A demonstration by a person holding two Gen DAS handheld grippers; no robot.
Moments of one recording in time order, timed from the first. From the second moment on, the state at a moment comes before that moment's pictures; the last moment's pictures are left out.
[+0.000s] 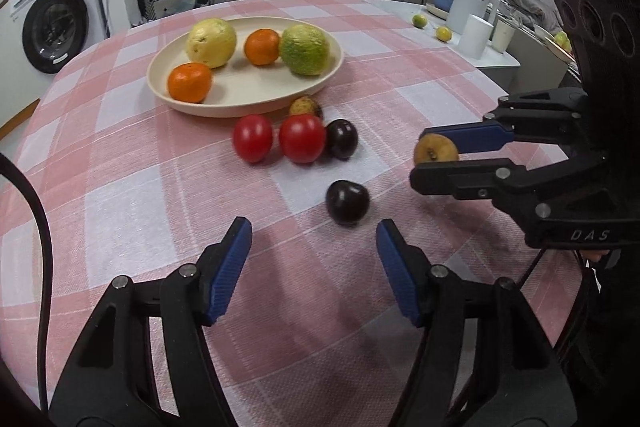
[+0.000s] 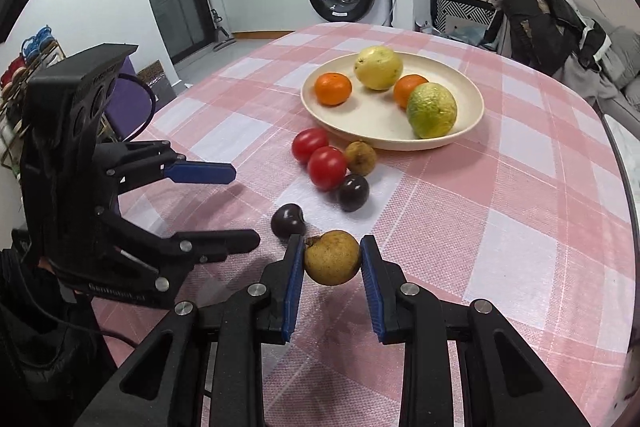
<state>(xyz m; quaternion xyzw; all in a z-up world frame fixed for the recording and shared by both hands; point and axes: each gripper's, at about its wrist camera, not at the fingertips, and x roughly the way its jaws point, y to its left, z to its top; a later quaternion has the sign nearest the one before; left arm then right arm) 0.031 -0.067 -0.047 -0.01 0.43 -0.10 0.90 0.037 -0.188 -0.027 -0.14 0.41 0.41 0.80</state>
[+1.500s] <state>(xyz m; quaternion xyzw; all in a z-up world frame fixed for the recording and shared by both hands) 0.035 -0.034 -0.013 -0.06 0.37 -0.10 0.92 0.045 -0.202 -0.011 -0.09 0.37 0.39 0.83</state>
